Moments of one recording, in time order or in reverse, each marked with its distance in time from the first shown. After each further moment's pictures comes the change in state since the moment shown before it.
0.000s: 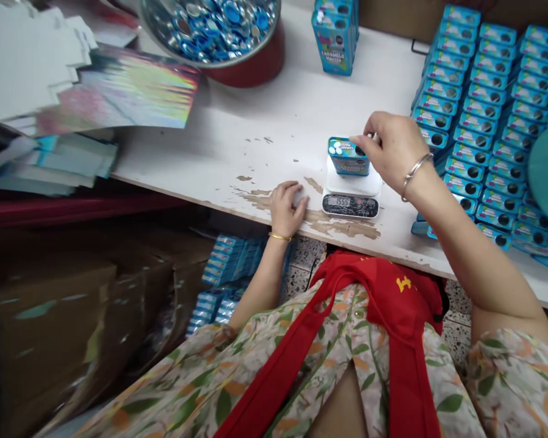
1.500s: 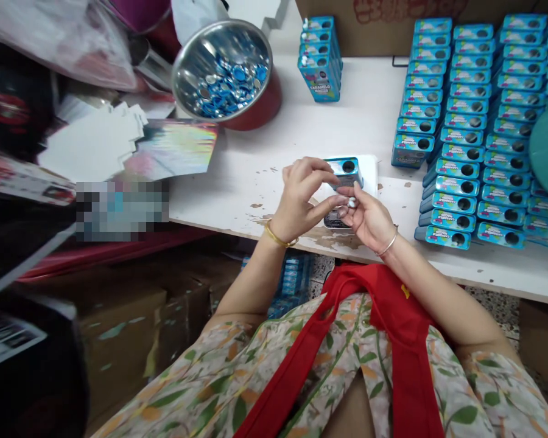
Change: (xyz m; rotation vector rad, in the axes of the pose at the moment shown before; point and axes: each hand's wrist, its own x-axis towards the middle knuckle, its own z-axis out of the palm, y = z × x) left_hand 0.089 0.140 -0.071 0.032 -0.200 0.417; right_hand -0.066 -0.018 0.068 1.586 -0.001 0.816
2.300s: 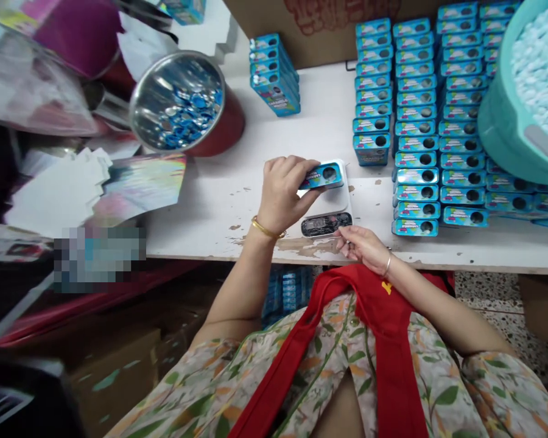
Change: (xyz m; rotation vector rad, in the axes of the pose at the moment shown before) left_hand 0.040 0.002 0.027 0.063 -0.122 0.126; right_hand -0.034 0.040 -0.073 -0.142 0.013 0.072
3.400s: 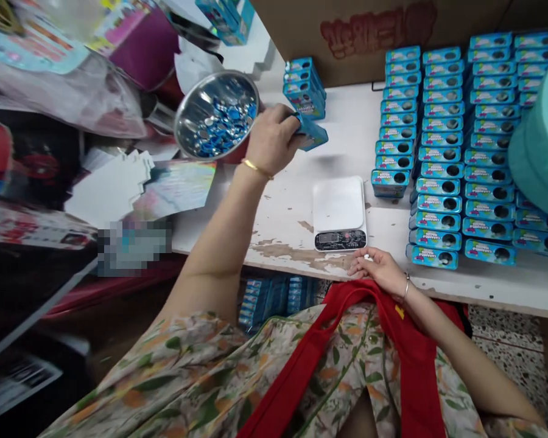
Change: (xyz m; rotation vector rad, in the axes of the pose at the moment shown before) left_hand 0.098 -0.122 -0.021 0.134 -0.048 -0.149; right_hand -0.002 -0.001 -0.018 -0.122 0.013 0.071
